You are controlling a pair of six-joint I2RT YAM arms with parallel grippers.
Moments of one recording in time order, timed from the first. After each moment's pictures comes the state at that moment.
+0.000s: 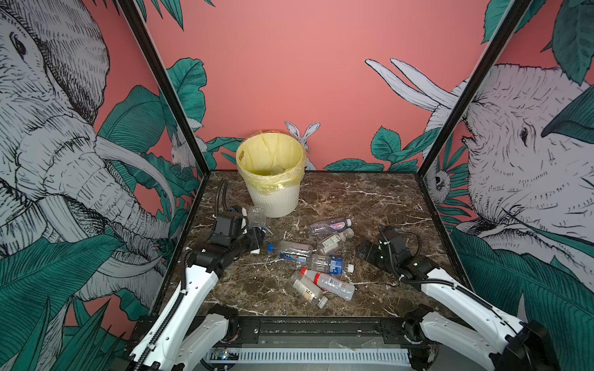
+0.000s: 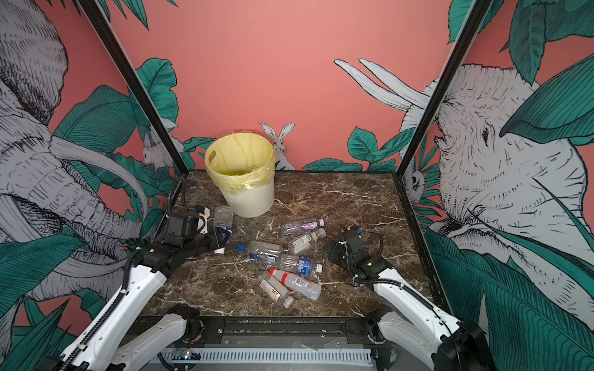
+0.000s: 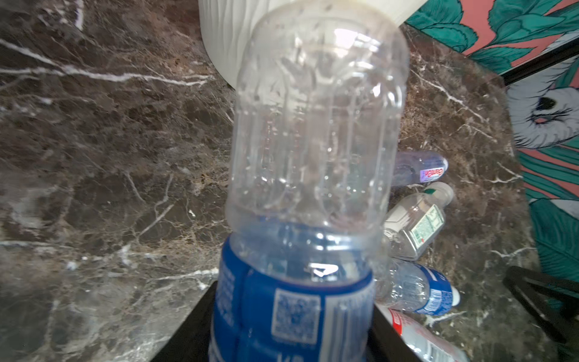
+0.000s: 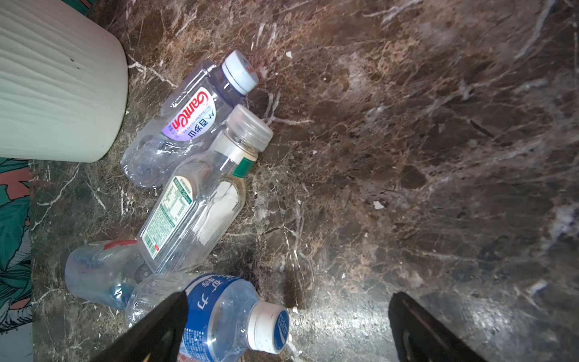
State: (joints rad) left arm -0.30 0.86 0.82 -0.74 0.14 -0.52; right arm 0.54 0.96 0.56 -0.47 0.05 0.86
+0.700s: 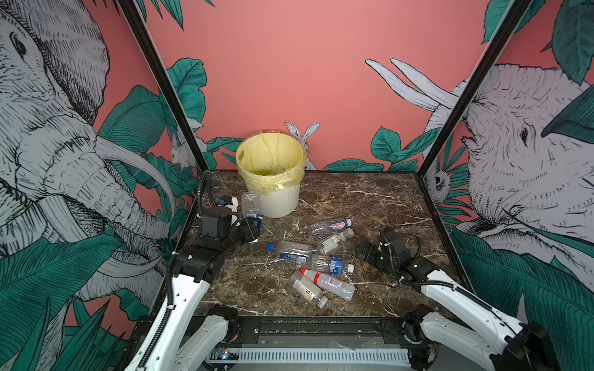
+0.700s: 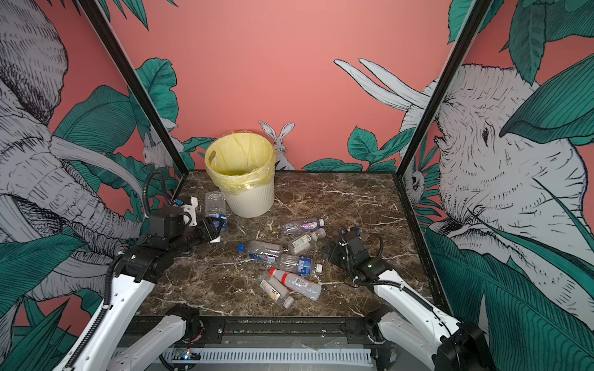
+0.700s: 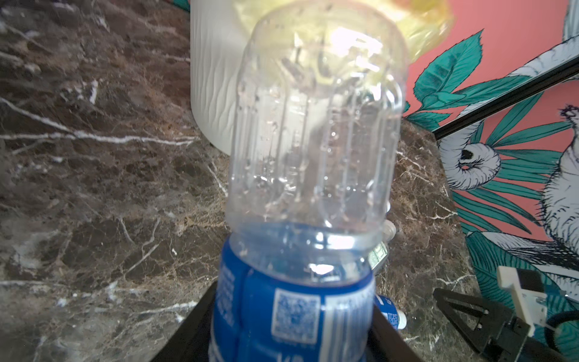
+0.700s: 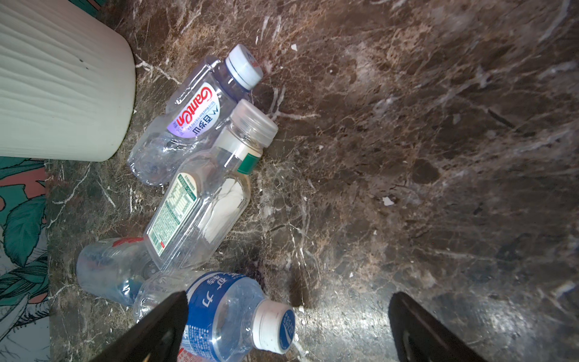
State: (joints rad) left arm -0.27 0.83 1.02 -0.76 0.10 -0.51; right arm 0.54 0.94 0.53 -0.44 0.04 0.89
